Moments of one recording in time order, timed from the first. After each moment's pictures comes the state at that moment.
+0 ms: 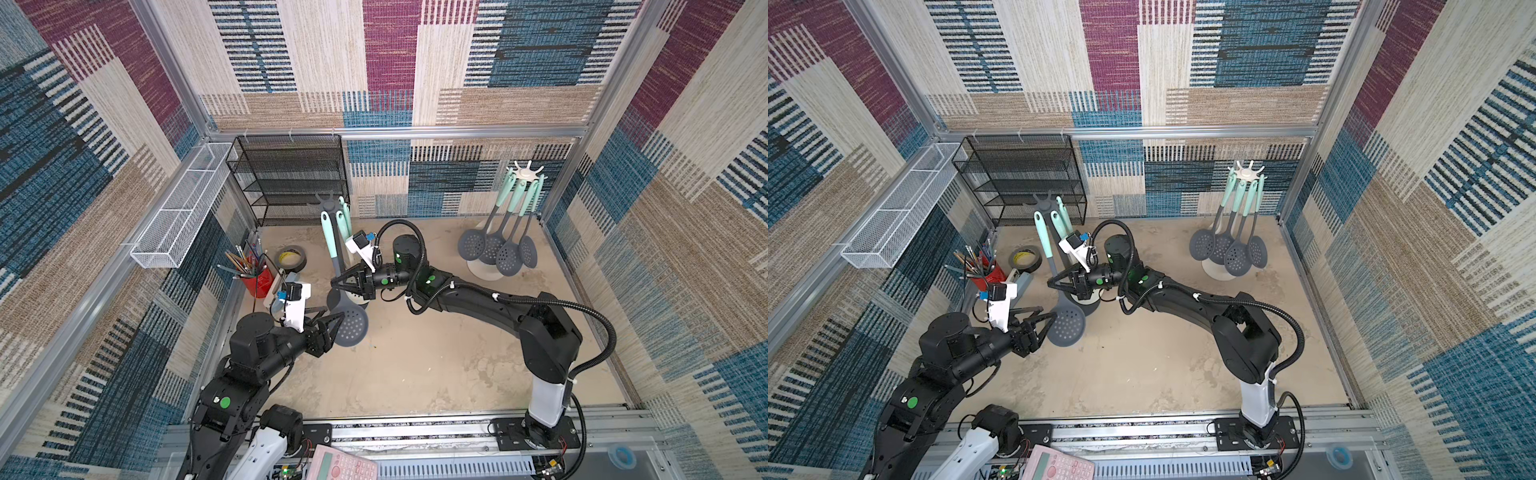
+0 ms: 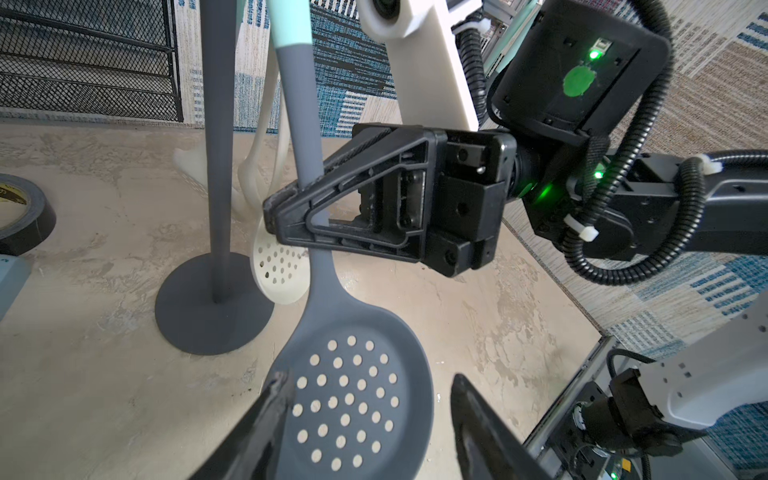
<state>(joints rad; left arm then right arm) -0.33 0.50 0.79 -0.63 0.32 -0.29 0.83 1.89 1.45 0.35 -0.80 0.45</state>
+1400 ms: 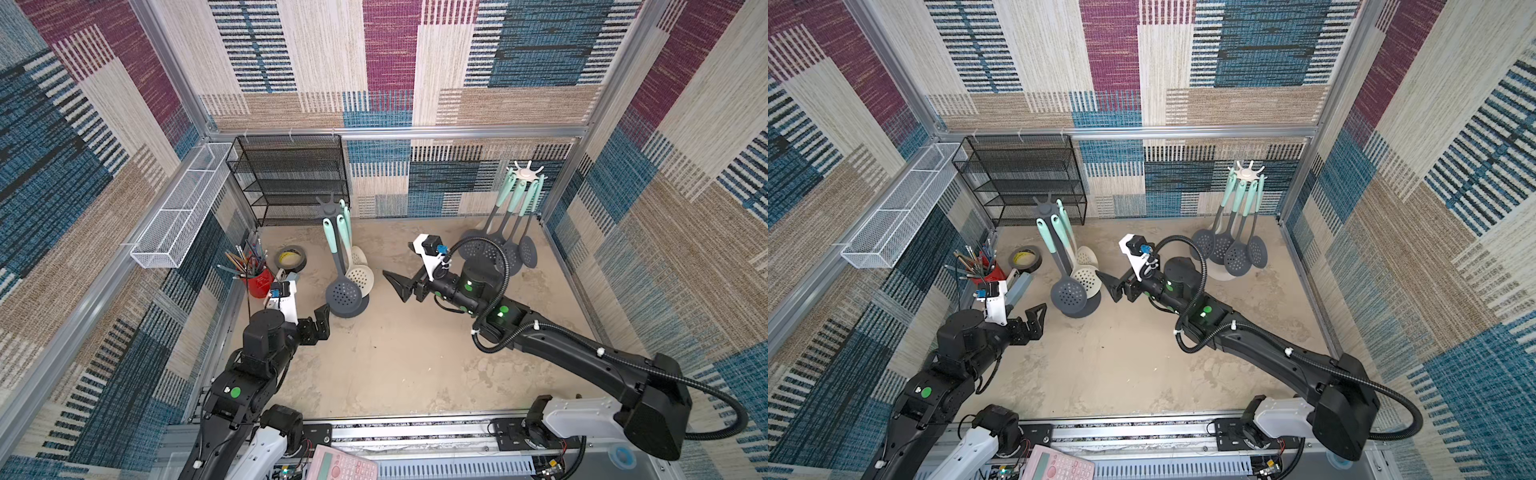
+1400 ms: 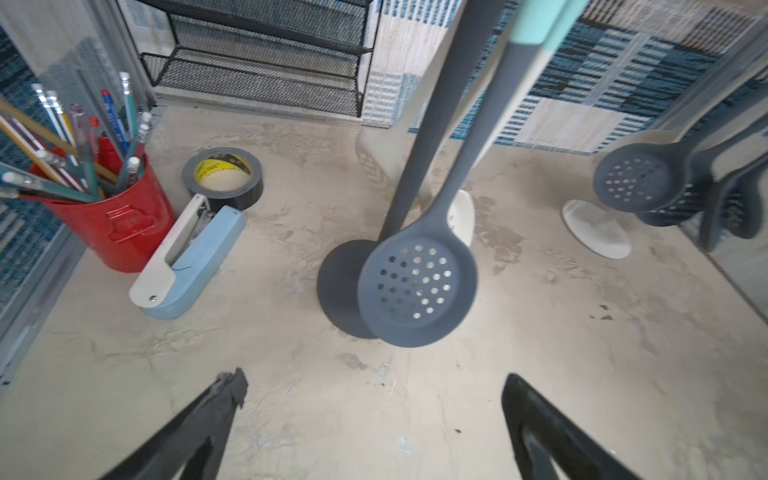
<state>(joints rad) -0.33 0.54 0.70 -0.60 -0.16 -0.28 0.78 1.18 0.87 0.30 -0.01 -0.04</state>
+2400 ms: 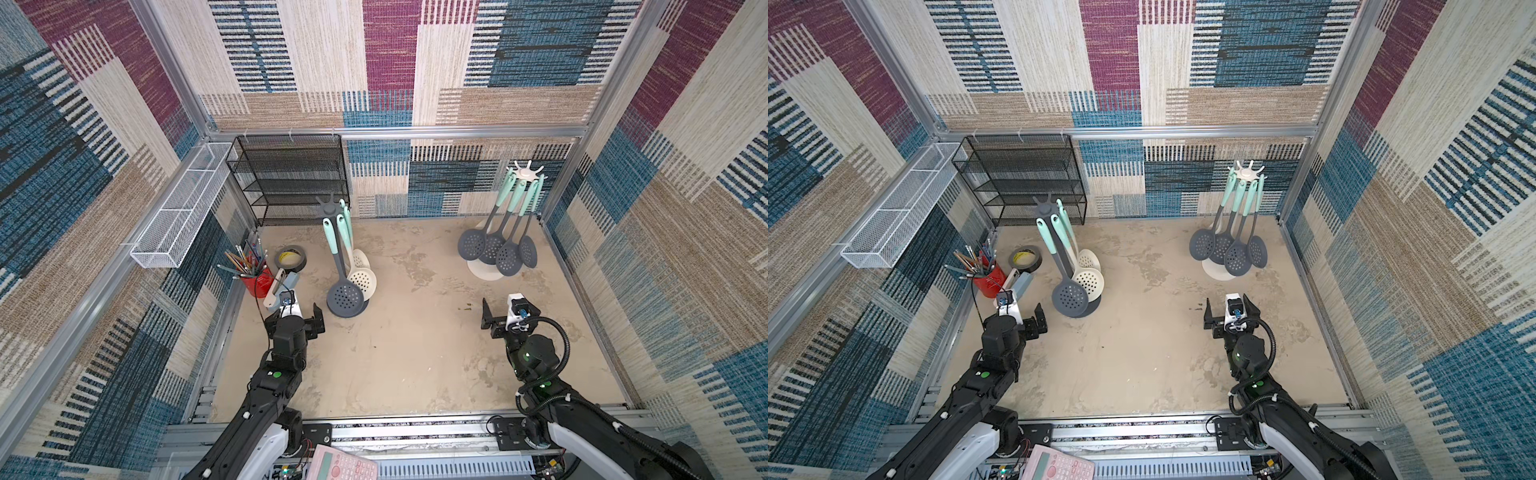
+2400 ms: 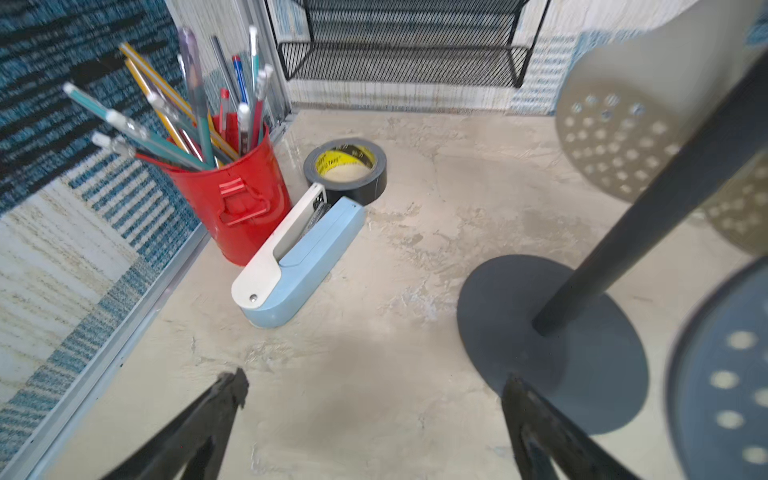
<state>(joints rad) -0.20 0.80 0.26 0.11 -0.41 -0.12 0.35 0.82 0.01 0.79 0.34 -0.09</state>
